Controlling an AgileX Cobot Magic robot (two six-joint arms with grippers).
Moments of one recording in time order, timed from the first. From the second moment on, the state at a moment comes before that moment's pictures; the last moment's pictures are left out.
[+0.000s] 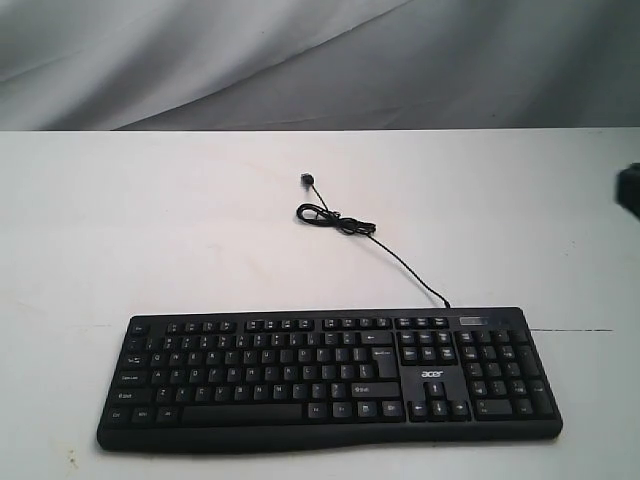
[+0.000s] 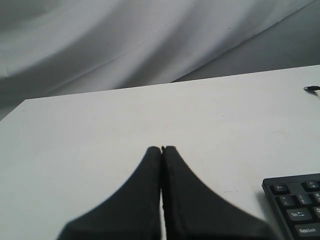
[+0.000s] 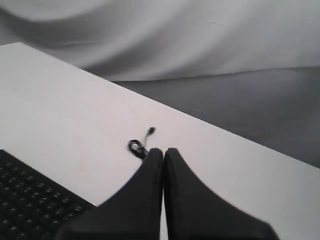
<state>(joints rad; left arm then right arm) 0.13 0.00 0.00 0.17 0.28 -0.04 0.48 0.57 -0.47 -0.07 0.21 -0.08</state>
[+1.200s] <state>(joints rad) 0.13 0.00 0.00 0.17 0.28 -0.04 0.09 0.01 -0.05 -0.09 0.15 -0.08</state>
